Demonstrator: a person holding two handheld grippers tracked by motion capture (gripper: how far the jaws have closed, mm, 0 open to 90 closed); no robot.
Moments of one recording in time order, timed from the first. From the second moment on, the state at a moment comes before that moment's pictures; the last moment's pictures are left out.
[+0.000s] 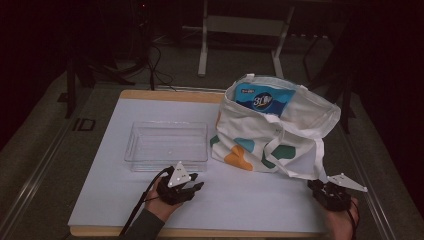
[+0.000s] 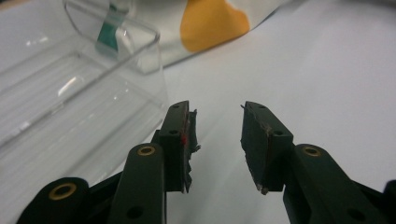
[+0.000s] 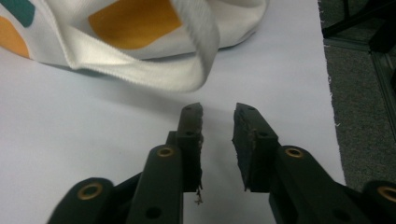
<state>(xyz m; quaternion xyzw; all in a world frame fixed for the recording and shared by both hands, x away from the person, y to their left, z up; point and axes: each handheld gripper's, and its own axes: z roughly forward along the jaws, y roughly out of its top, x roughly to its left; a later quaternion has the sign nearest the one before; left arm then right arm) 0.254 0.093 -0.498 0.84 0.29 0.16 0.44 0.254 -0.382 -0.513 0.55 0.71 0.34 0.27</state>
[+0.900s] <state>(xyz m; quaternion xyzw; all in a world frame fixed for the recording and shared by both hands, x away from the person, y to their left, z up) 0.283 0.085 -0.461 0.84 0.25 0.17 0.45 0.280 -0.405 -0.484 0.55 0.69 0.37 0.27</state>
